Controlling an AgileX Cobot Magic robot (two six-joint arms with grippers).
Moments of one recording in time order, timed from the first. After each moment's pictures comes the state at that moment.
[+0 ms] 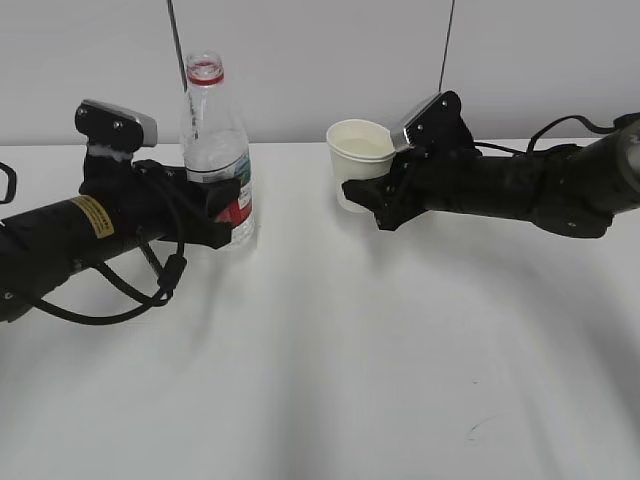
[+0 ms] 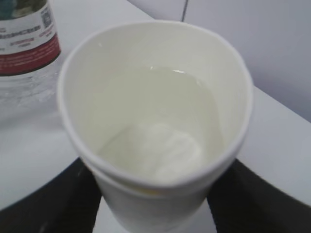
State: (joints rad) left arm -0.31 1.89 -0.77 0.43 -0.85 -0.22; right arm 0.15 2.14 -1.21 -1.01 -0.71 0.48
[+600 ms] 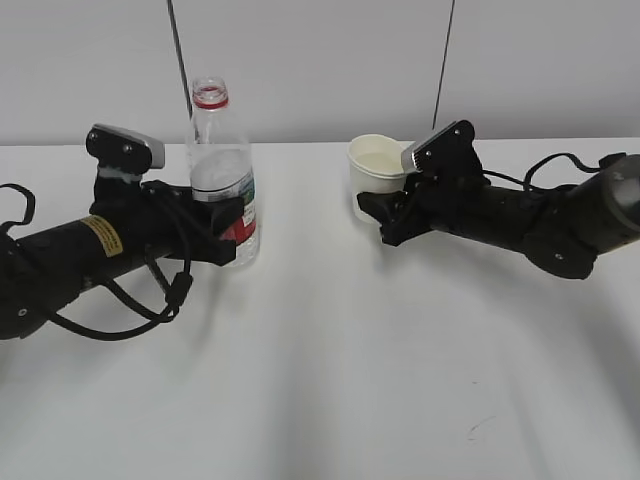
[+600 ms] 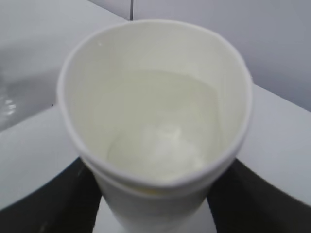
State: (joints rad) left arm -0.31 1.98 -0.77 0.42 -0.92 -0.22; right arm 0.15 2.21 -1.15 -0.69 -0.76 0.23
